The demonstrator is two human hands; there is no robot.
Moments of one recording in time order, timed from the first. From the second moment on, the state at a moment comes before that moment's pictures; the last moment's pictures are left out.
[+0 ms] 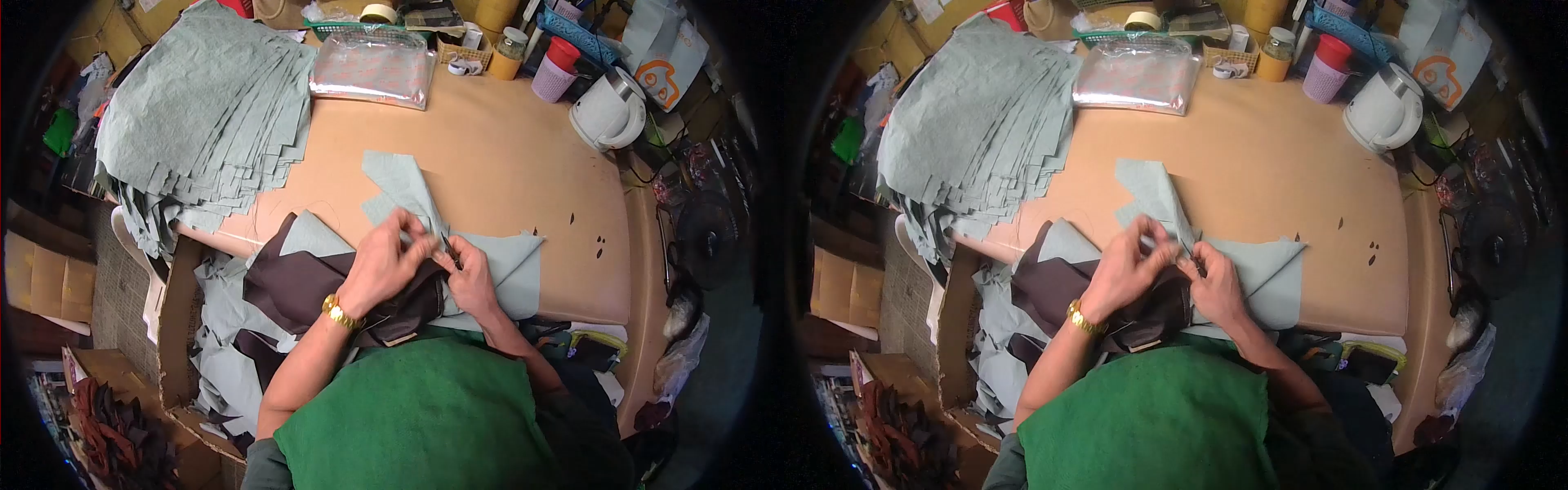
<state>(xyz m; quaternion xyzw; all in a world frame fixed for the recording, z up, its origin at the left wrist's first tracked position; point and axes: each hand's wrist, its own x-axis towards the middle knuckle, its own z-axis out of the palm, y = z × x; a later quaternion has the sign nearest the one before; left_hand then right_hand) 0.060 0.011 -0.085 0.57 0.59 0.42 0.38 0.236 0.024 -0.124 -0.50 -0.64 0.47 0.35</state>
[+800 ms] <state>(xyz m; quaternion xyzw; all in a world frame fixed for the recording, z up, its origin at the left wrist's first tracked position) 0.060 -0.025 -0.117 0.55 0.48 0.46 0.50 0.230 0.071 -0.100 -0.40 -0.77 0.45 0.21</state>
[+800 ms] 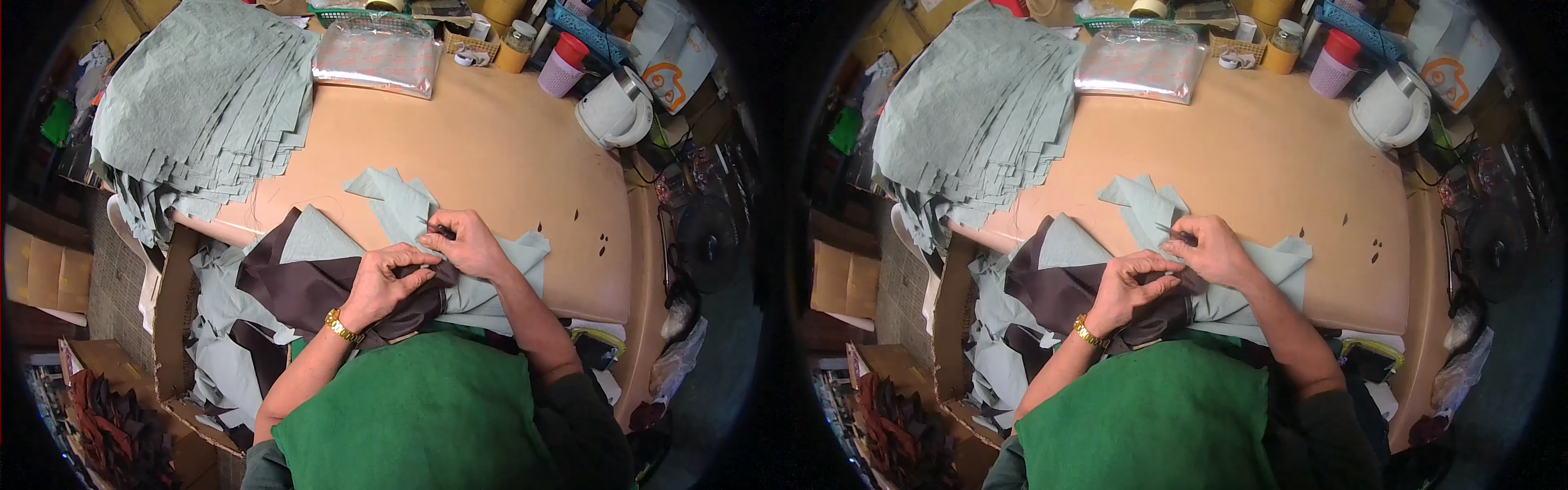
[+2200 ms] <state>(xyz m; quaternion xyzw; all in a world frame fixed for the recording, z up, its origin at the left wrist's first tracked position) 0.066 -0.024 -0.115 0.51 0.45 0.52 0.51 0.263 0.019 -0.071 -0.45 -0.76 0.37 0.28</state>
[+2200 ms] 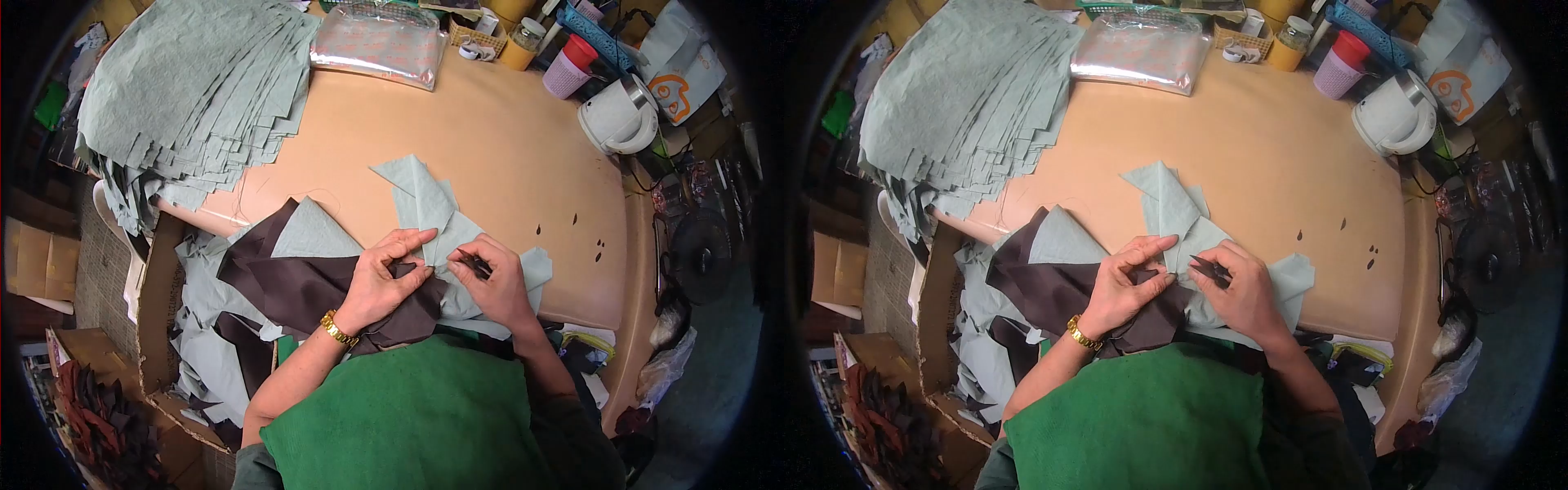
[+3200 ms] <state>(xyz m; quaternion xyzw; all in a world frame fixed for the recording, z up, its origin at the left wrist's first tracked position) 0.071 -0.022 -0.121 0.42 0.55 0.50 0.52 0.229 0.057 -0.079 -0.42 -0.73 0.46 0.29</state>
